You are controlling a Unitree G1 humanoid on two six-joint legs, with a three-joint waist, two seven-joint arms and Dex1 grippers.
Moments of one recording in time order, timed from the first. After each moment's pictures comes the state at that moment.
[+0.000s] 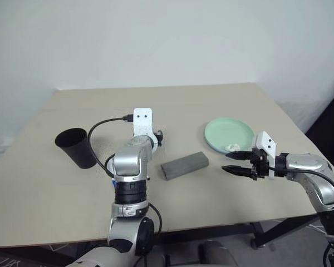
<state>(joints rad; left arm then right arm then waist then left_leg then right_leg) -0.64 -0.11 0.19 -0.10 0.10 1.21 0.11 -0.31 -0.73 0.06 -0.11 0.38 0.47 1.09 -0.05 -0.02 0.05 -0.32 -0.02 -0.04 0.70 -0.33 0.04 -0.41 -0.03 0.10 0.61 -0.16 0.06</state>
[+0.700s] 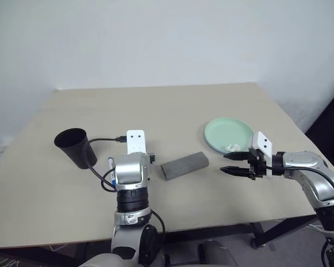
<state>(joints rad) -0.60 -0.15 0.26 -0.09 0.20 1.45 0.27 -0.34 -0.73 0.10 -0.07 0.36 0.46 1.12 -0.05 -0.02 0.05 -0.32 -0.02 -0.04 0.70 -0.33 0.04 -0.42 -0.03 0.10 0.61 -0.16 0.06</state>
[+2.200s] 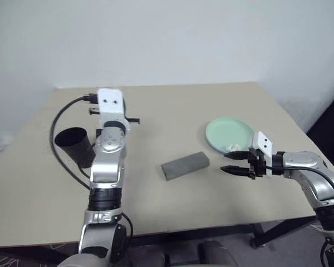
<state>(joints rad) -0.56 0.23 0.18 0.02 0.10 0.34 0.14 -0.34 -0.72 0.10 -0.05 0.35 0.43 1.12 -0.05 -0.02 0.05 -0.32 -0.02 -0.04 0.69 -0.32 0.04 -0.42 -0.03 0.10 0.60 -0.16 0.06</state>
